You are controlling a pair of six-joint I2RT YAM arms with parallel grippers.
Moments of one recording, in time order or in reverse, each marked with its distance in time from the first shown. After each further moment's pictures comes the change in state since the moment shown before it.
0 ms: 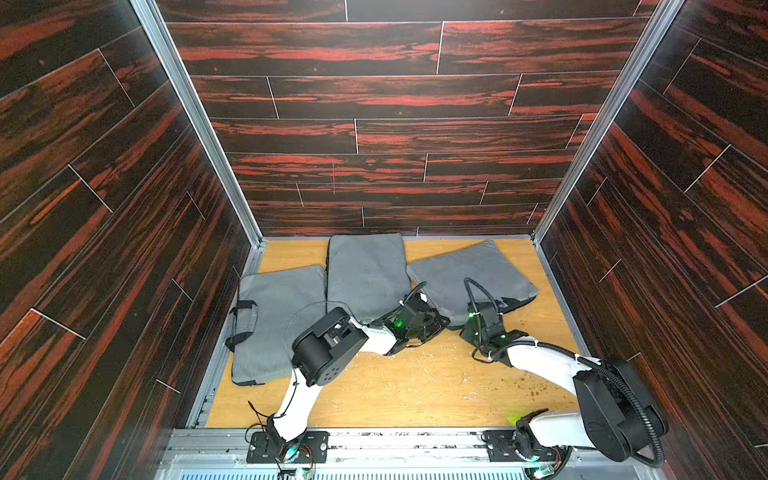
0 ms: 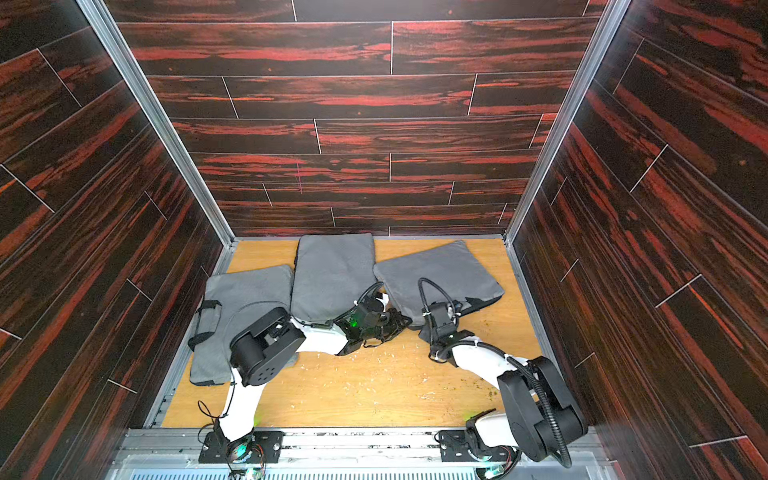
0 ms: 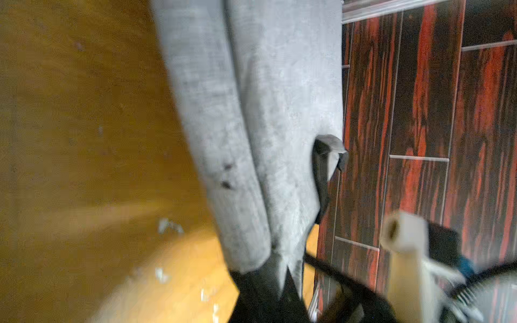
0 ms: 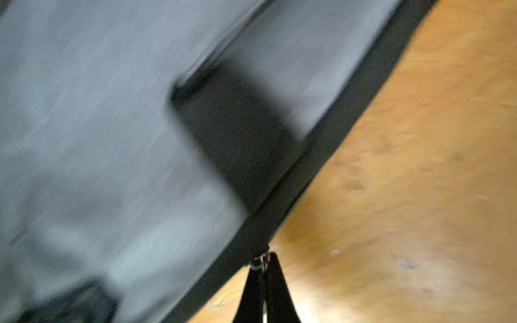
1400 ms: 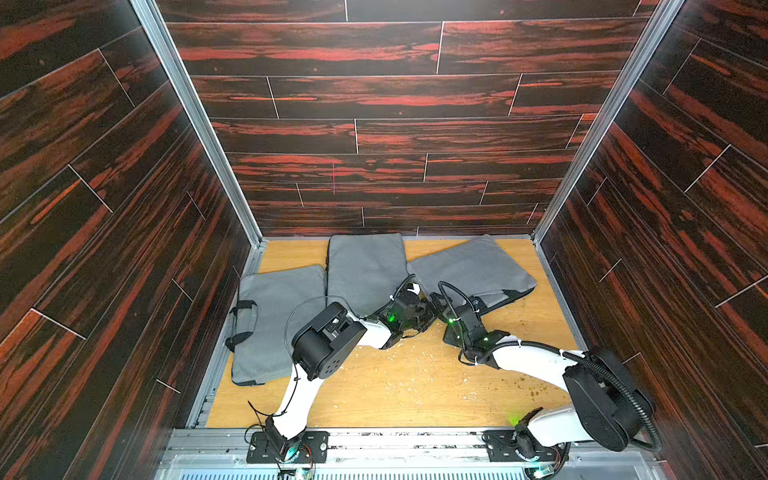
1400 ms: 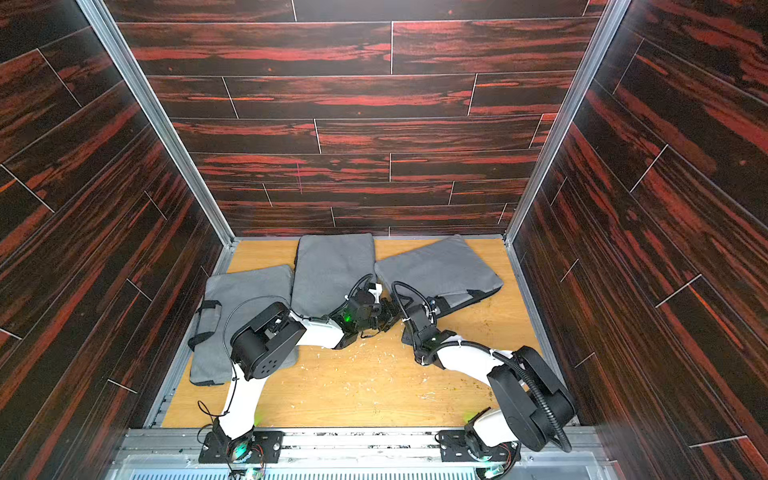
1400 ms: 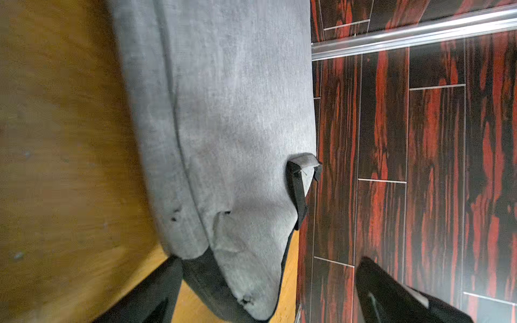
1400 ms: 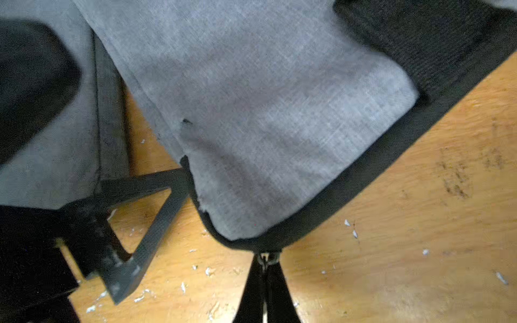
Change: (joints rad) left arm 0.060 0.055 -0.001 0.162 0.005 -0.065; right arm 0.230 0.070 0.051 0.069 0.070 -0.131
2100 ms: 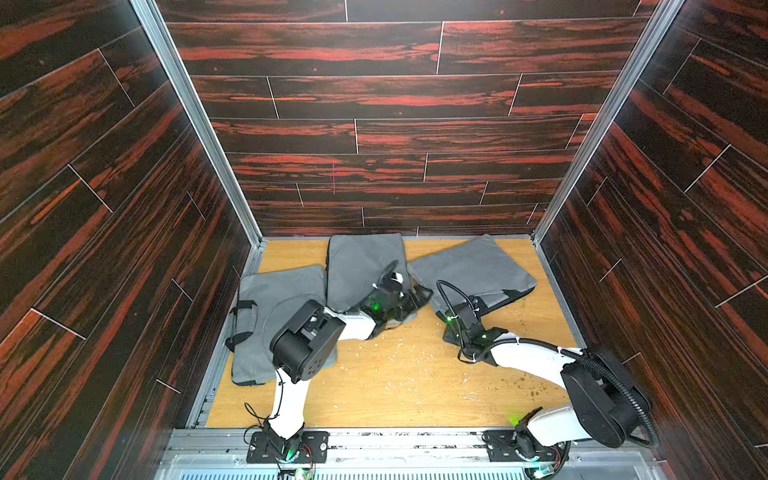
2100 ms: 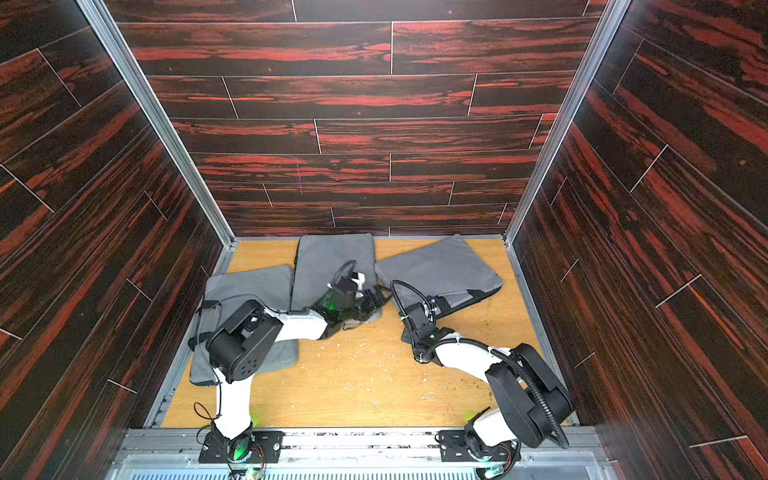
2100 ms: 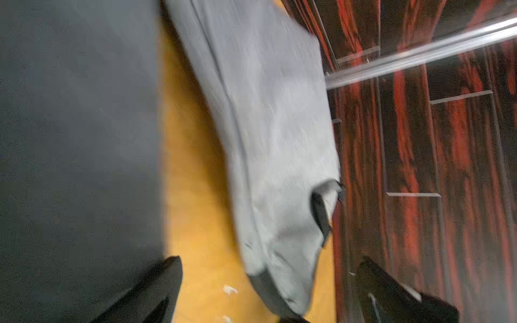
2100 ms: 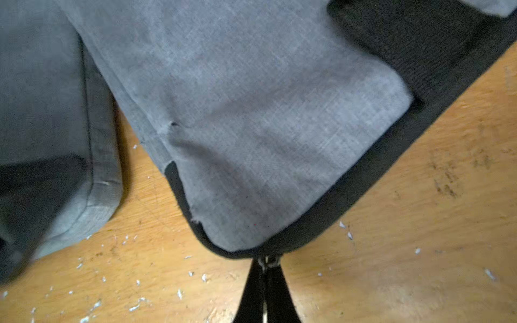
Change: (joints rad) left arm 0.086 -0.116 -0.031 -0.133 0.012 0.190; right arm 0.000 0.019 0.031 -0.035 0.016 0.010
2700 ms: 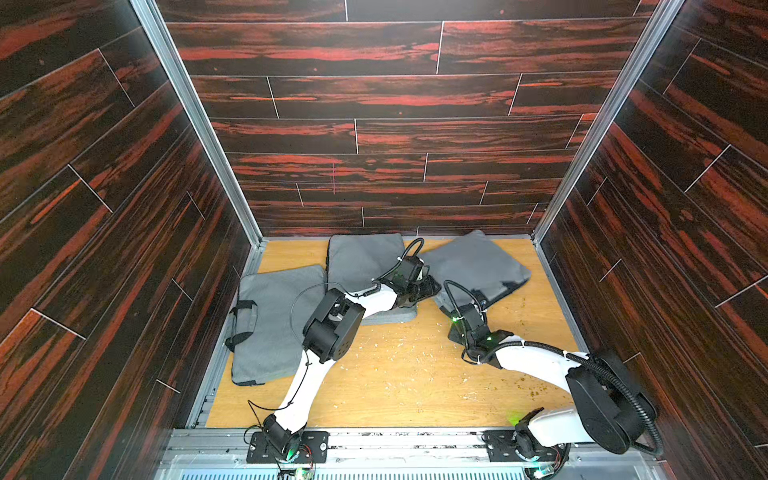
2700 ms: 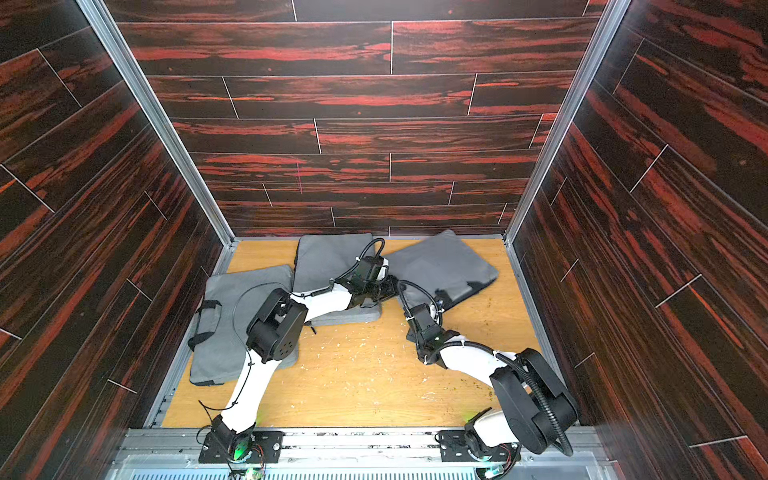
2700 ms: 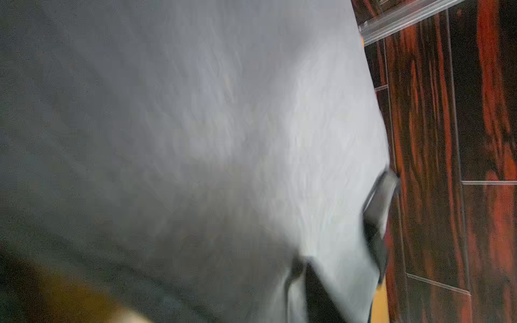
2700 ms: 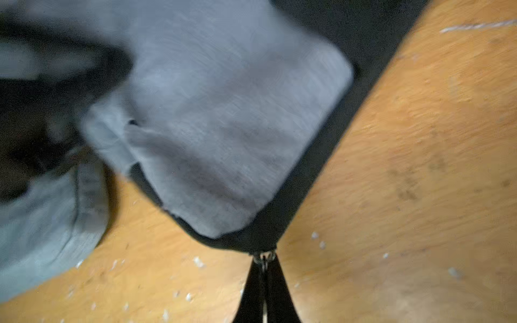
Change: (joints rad) left arm 0.066 0.327 0.628 -0.528 0.057 0.311; right arm -0.014 -0.037 -0.040 0.018 0.045 0.040
